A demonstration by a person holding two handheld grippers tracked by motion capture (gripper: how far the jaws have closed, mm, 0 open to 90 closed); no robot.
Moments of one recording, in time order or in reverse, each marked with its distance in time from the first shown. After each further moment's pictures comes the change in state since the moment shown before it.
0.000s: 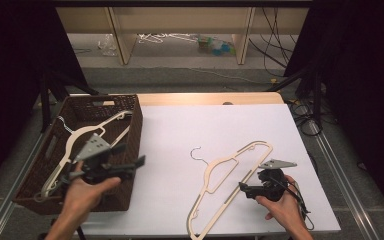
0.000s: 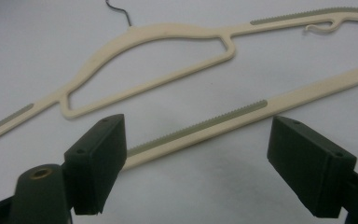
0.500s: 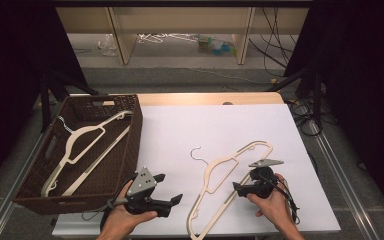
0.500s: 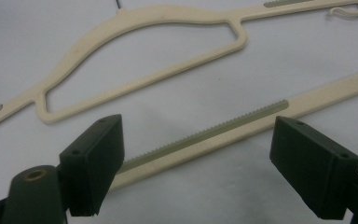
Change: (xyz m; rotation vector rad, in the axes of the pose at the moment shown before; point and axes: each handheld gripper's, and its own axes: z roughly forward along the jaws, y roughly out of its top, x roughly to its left) left arm -0.055 -0.063 0.048 0.111 -0.160 0.130; right arm 0.007 0.004 0.026 0.068 -0.034 0.001
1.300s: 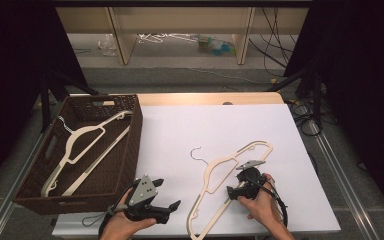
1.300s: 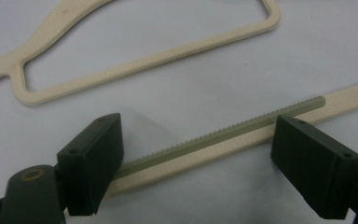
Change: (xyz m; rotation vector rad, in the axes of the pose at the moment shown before) left arm -0.002 -0.015 0.001 0.011 0.030 0.056; right arm 0.022 0.006 0.020 0.116 -0.083 -0.050
